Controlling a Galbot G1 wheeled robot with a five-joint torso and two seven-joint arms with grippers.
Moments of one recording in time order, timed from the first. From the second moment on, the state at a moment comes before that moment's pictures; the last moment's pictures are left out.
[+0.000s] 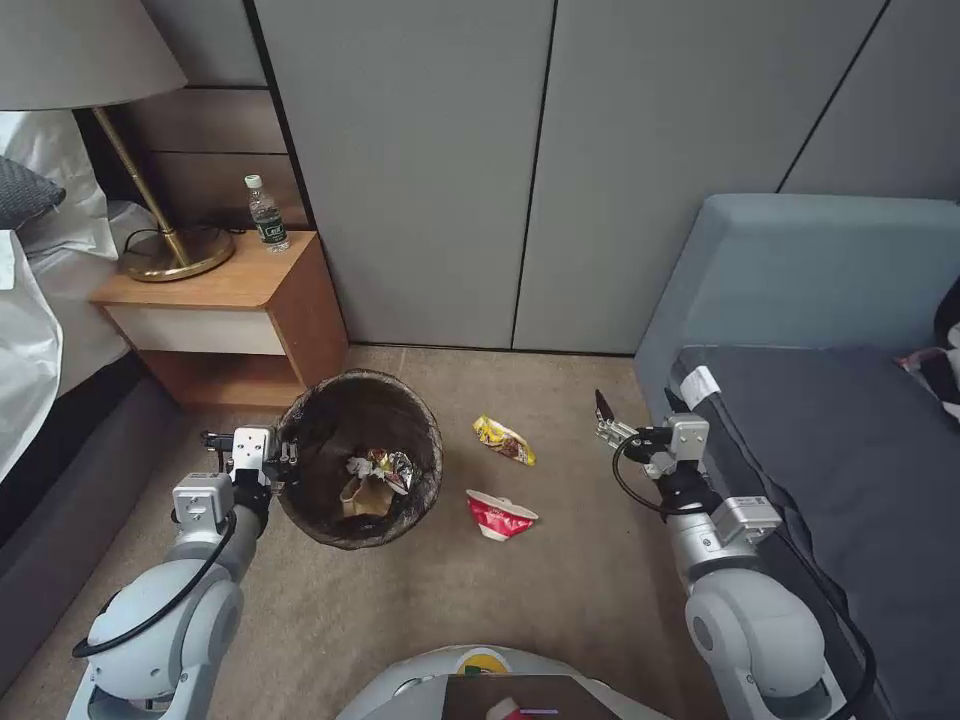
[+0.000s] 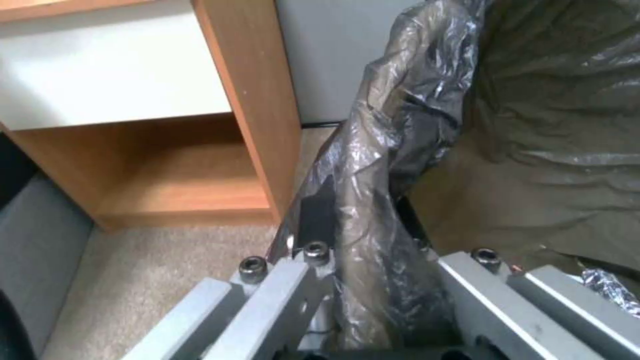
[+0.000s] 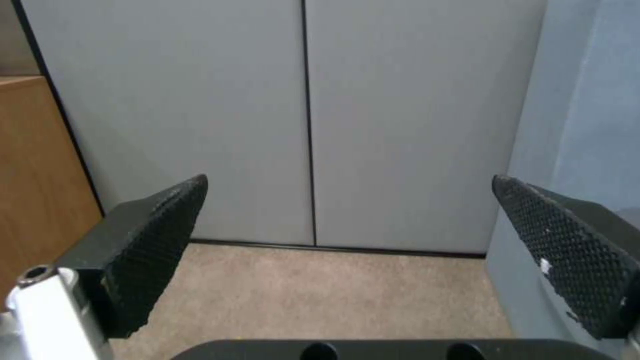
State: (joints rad) left arm 1.62 -1.33 -0.75 -2.42 -0.24 0.66 -0.05; right arm -1.63 1.37 0.59 2.34 0.23 -0.19 0.05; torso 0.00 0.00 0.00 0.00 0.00
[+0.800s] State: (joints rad) left arm 1.67 -1.33 -0.76 -2.49 -0.25 0.67 -0.06; right arm -1.49 1.14 0.54 2.22 0.31 -0.33 -0.17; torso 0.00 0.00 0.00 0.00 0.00
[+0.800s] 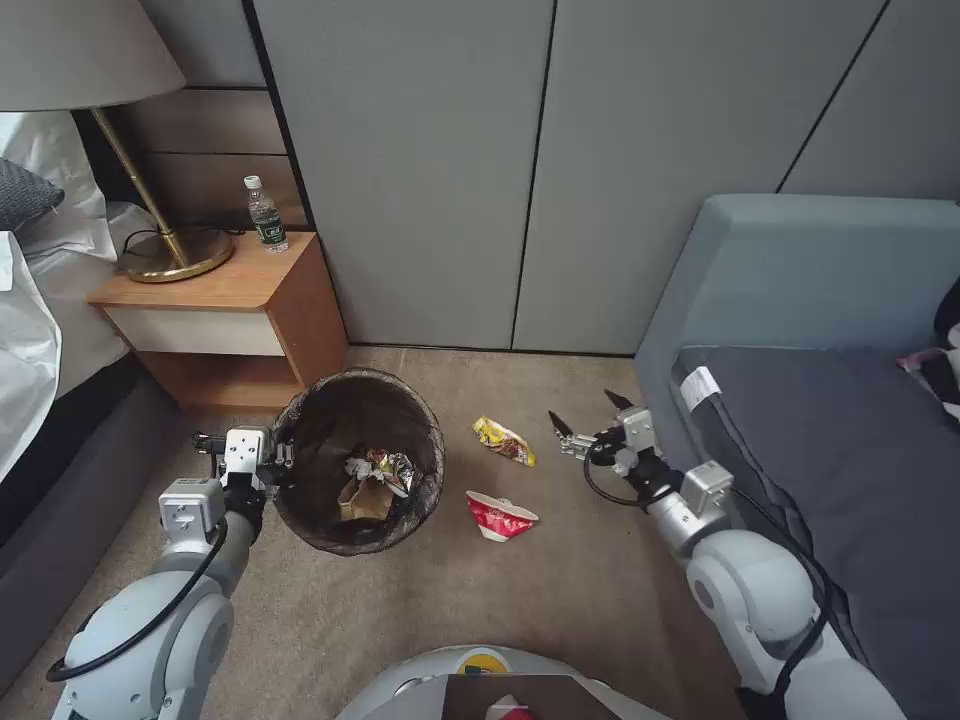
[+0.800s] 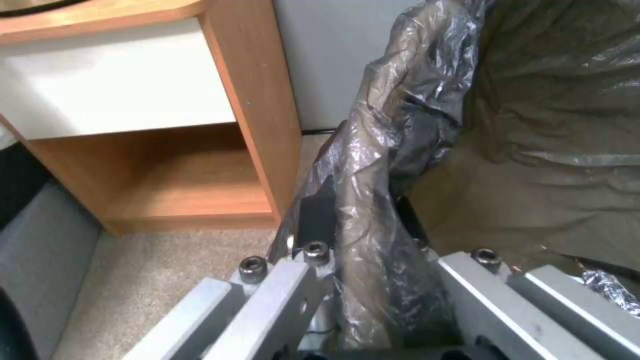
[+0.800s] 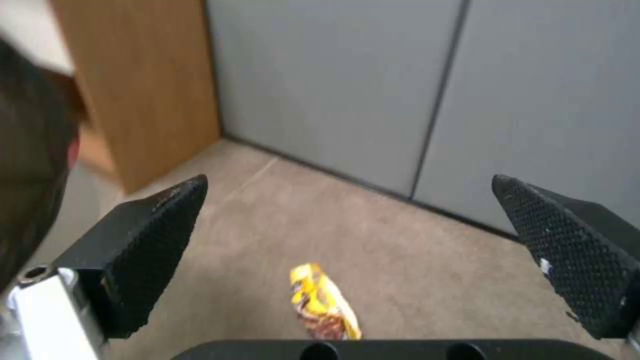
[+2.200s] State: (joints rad) left arm 1.72 -1.37 -0.74 -2.50 -0.19 0.68 -0.07; right arm -1.18 0.96 0.11 1.64 0.23 -0.31 -0.34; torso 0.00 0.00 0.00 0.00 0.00
